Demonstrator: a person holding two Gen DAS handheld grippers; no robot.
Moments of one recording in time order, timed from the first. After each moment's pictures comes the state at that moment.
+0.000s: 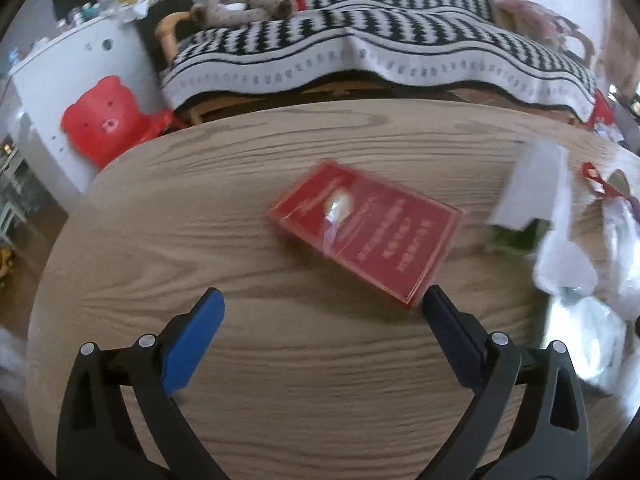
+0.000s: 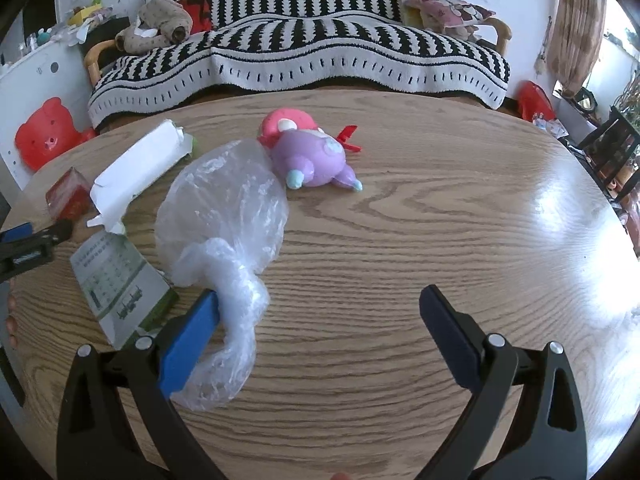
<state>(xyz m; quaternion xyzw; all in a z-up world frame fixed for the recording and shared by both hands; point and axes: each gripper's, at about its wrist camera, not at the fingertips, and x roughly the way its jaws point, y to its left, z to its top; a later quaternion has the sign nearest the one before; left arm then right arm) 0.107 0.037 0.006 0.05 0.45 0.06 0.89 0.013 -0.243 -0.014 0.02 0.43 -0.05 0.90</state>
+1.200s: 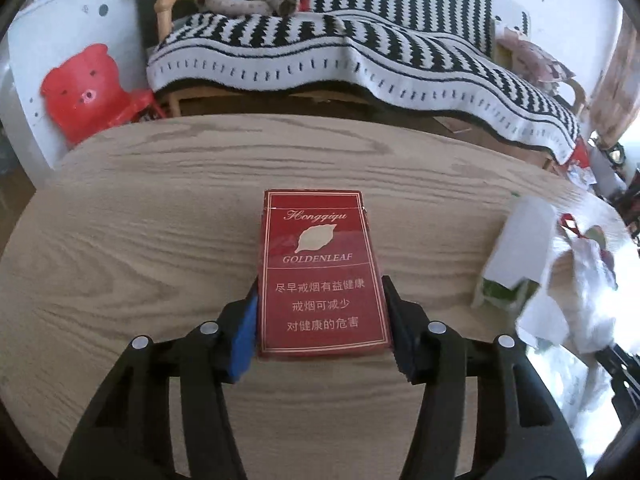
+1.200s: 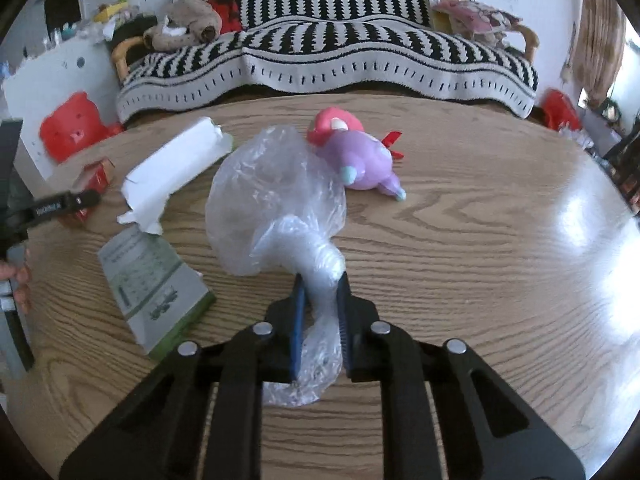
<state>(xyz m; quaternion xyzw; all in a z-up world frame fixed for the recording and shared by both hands) 0.125 0.051 0.011 -0.05 0.45 -0.01 0.89 0.015 -0.231 -0.014 0.04 0.42 0.01 0.91</state>
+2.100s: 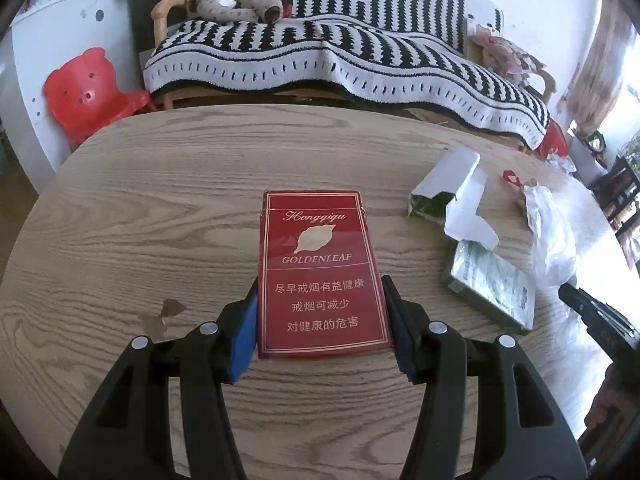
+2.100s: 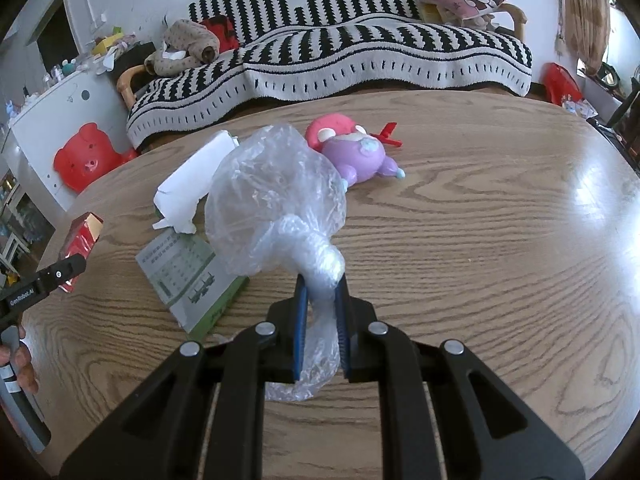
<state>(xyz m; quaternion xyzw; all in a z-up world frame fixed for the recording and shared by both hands) 0.037 0.045 0.036 -0.04 0.44 -0.04 0.90 -0.014 -0.235 -0.004 0.09 0.41 0.02 0.91</state>
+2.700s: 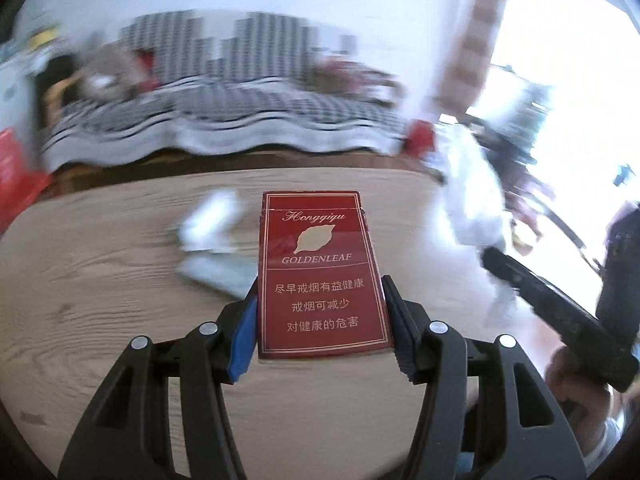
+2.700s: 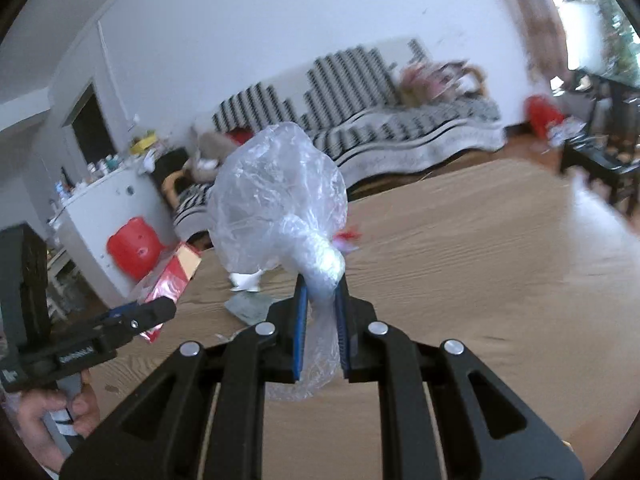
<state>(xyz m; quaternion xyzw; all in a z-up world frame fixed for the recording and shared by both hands) -0.122 -0.108 0.144 -0.01 0.34 -0.27 0.90 -0.208 -0.327 0.101 0.17 0.23 0.03 0.96</state>
